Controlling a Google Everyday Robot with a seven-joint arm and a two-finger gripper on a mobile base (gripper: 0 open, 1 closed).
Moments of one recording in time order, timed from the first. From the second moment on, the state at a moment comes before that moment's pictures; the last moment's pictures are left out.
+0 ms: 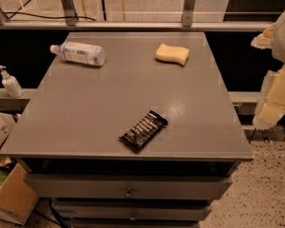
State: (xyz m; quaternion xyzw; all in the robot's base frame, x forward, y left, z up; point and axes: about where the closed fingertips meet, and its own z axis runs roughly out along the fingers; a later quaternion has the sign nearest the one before) arm 0.438 -0.217 0.976 -0.60 0.78 -0.03 0.16
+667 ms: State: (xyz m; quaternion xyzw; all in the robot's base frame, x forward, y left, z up) arm 0.443 -0.214 0.976 -0.60 0.78 -0.04 0.17
